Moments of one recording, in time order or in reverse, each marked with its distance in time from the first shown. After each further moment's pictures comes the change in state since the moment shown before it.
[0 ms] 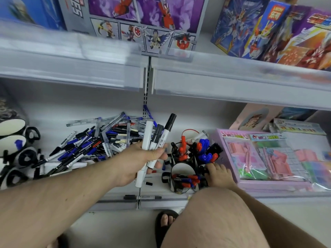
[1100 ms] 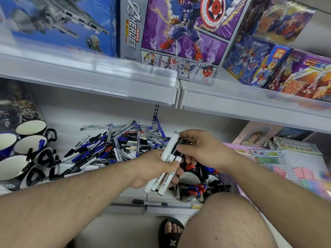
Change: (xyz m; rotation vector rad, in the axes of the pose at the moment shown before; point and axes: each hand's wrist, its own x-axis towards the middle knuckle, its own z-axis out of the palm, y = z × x) left_hand -0.025 0.008 -0.011 0.106 -0.208 0.024; right_hand -0.077 -0.154 -0.196 0.896 -0.133 -0.381
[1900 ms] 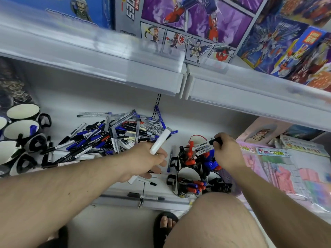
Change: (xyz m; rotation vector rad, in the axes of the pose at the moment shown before) left_hand 0.015 -0.014 -0.022 0.210 0.234 -0.084; right_hand 0.051 0.154 -0.046 -0.546 0.583 0.087
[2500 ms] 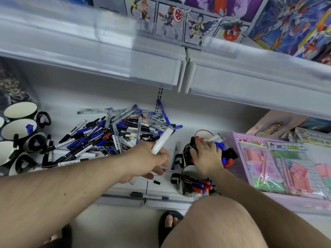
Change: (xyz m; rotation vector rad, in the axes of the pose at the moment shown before) left_hand 0.022 -0.004 0.004 0.026 0.015 -0.042; right_hand -0.003 0.005 0.090 -0.298 -0.349 -0.058
